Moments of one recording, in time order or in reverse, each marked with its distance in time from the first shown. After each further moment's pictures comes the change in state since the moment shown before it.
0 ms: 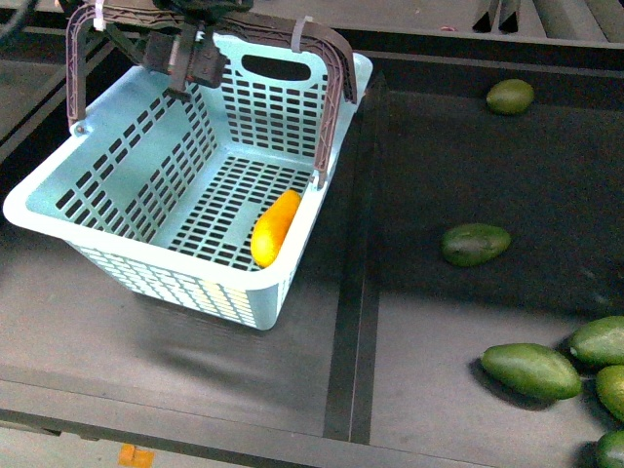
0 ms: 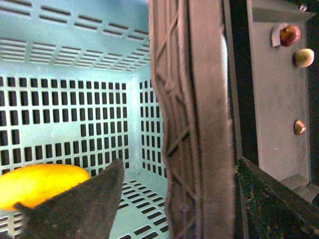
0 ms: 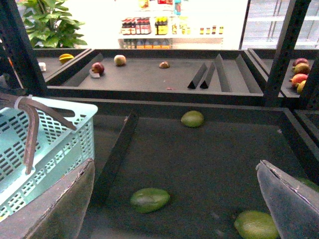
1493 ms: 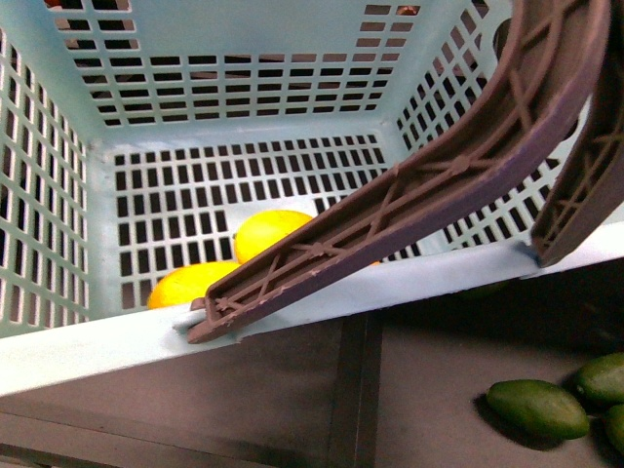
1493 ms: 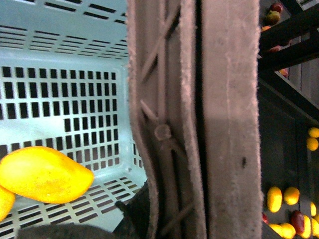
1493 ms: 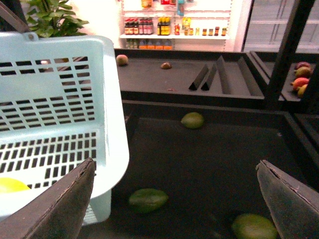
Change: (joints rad) left arm -0.313 -0.631 -0.325 -0.091 0.401 0.722; right arm 0.000 0.000 0.000 0.000 -0.007 0.000
